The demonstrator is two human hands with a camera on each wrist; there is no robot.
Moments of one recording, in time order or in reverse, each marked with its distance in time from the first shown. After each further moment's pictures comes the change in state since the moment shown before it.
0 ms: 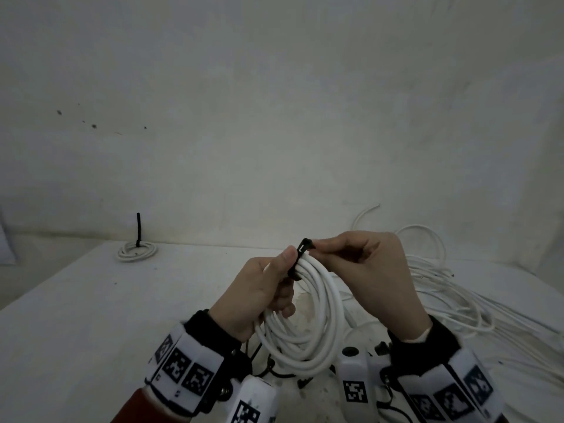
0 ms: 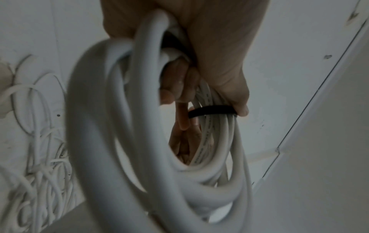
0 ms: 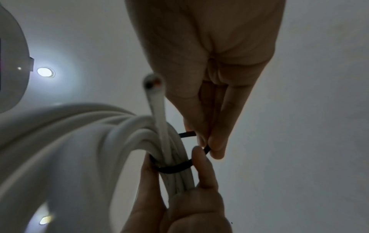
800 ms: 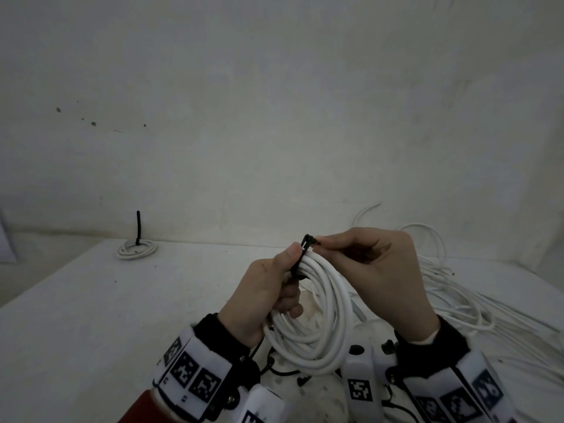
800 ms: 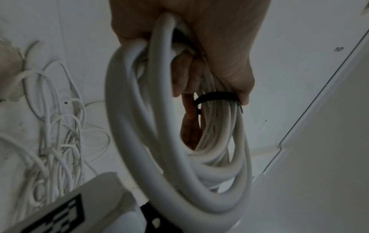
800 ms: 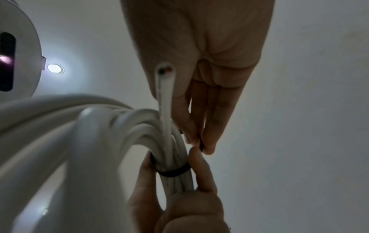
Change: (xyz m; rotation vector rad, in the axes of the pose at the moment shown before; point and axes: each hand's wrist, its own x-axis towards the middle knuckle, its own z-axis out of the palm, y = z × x) left_hand -0.002 -0.003 0.009 -0.108 0.012 -0.035; right_hand -0.003 0.000 -0.005 -0.028 -0.009 -0.174
